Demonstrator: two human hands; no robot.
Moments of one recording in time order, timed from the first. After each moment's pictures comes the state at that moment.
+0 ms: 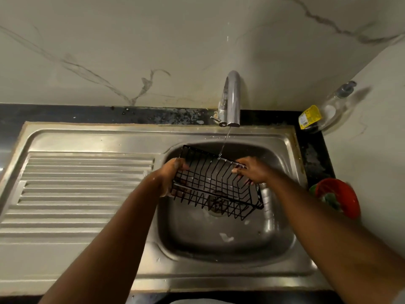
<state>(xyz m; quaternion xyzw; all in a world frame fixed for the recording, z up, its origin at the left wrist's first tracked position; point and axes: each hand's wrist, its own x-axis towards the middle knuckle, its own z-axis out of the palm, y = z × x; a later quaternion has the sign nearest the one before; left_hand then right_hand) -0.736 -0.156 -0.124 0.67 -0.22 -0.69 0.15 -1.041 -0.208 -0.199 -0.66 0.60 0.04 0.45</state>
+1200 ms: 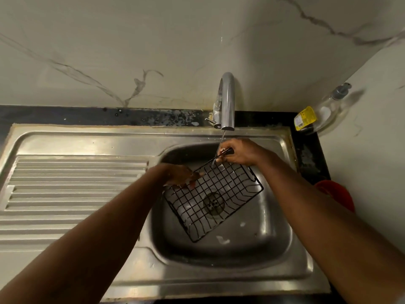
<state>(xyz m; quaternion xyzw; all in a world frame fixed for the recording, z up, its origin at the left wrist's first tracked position) -0.754 -0.198 -0.149 0.59 -0.51 -0.60 -0.17 -1.005 -0.251 -0.138 -0.75 0.55 0.04 0.38</state>
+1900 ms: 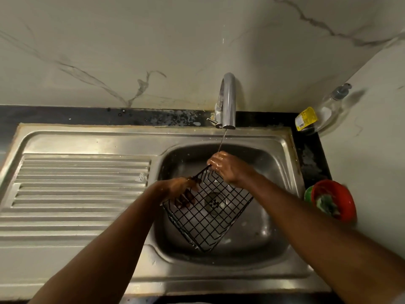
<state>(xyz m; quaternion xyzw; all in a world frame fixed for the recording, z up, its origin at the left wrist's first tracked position) -0.746 -0.155 -0.167 0.58 -0.42 -0.70 -0.06 -0.979 -0.199 -0.180 -0.85 0.46 0.03 0.25</state>
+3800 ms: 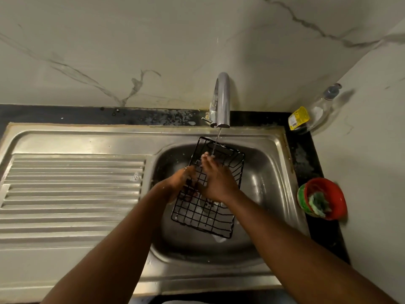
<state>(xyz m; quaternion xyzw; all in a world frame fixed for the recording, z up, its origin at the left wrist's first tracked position) -0.775 -0.149 -0.150 0.60 -0.35 -0.70 0.13 -0.945 -0.154 -0.198 -0.78 0.58 0.03 0.25</state>
